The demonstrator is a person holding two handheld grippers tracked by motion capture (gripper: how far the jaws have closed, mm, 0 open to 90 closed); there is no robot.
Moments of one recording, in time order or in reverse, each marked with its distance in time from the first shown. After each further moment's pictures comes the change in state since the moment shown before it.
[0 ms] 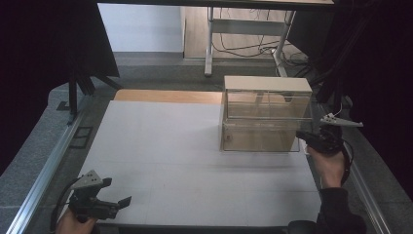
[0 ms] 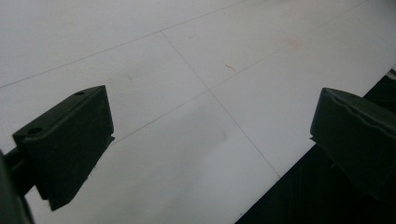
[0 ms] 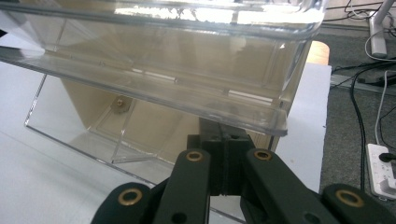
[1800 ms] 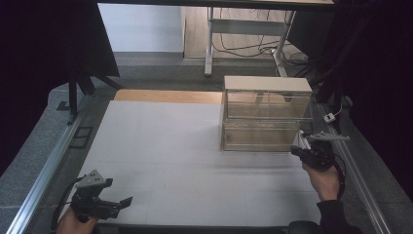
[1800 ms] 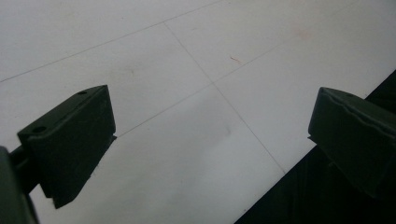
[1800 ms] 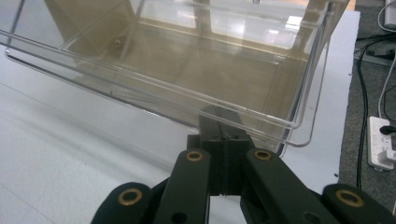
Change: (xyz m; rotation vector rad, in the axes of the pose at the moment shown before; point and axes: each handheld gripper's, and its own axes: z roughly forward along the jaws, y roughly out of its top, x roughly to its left) left arm -0.002 0.002 0.004 0.038 0.020 0.003; right arm 0.011 -0.043 0.010 0.121 -0.004 -0.034
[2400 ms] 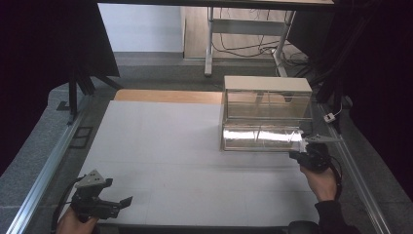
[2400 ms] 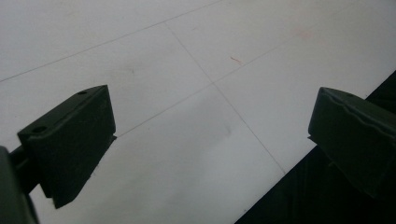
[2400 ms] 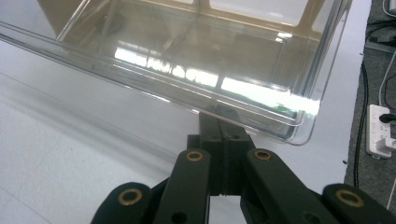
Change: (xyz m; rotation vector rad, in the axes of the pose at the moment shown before) left arm 0.000 0.000 0.000 -0.001 0.002 -0.002; right arm -0.002 -0.010 0.013 0.054 -0.009 -0.007
